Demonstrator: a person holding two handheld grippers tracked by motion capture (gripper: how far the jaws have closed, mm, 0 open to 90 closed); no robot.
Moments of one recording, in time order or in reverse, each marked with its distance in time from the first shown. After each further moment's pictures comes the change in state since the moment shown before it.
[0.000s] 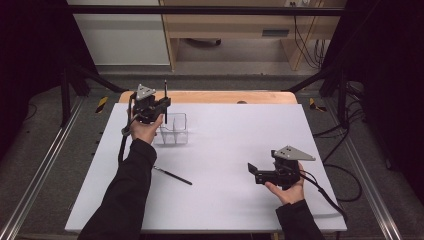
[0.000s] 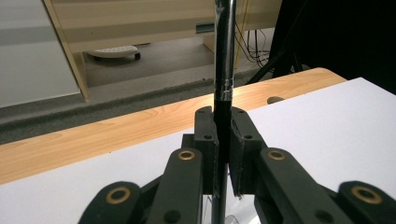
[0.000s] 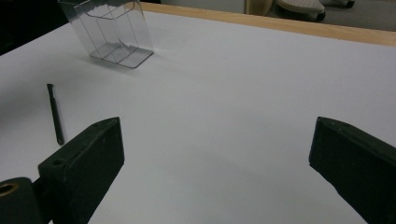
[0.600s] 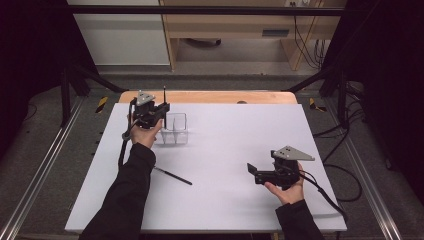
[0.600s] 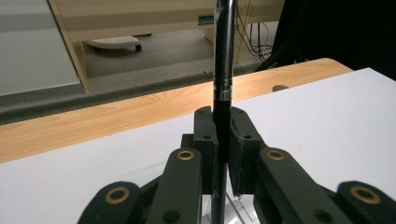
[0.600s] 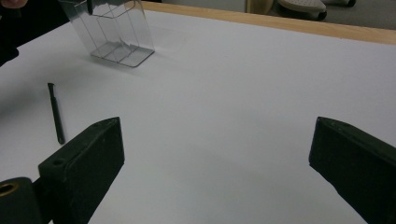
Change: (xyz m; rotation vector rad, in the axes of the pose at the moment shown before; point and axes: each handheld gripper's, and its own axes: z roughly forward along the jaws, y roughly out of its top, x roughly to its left) left arm 0.005 -0.021 0.004 0.023 0.004 -0.016; right arm 0.001 -0.001 0.001 0.004 0.004 0.000
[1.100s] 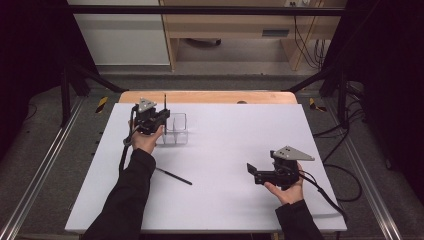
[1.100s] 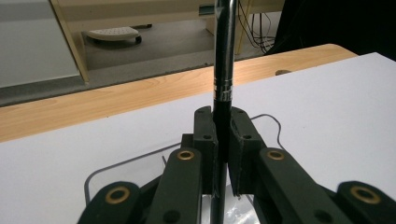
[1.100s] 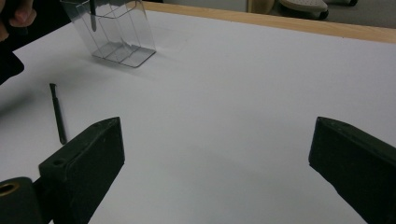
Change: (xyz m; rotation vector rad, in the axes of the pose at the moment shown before) left arm 0.000 -0.020 0.003 0.028 0.003 0.009; right arm 0.001 0.000 0.001 -0.002 0.005 0.005
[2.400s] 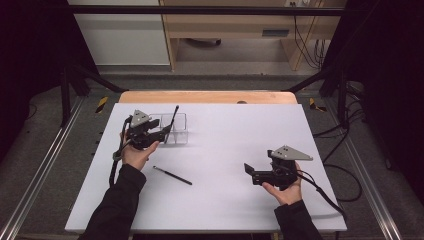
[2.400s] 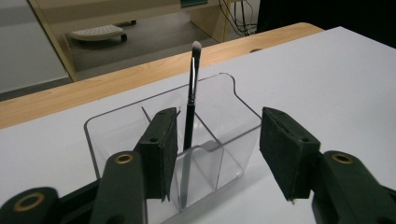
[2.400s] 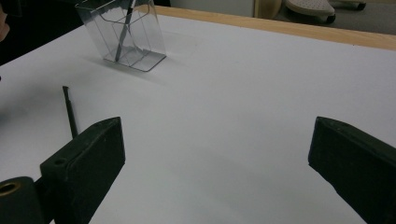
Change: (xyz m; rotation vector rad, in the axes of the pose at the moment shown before) left arm -0.016 -0.016 -0.053 0.025 -0.058 0.082; right arm 0.009 0.006 -0.002 -0.008 0.022 -0.015
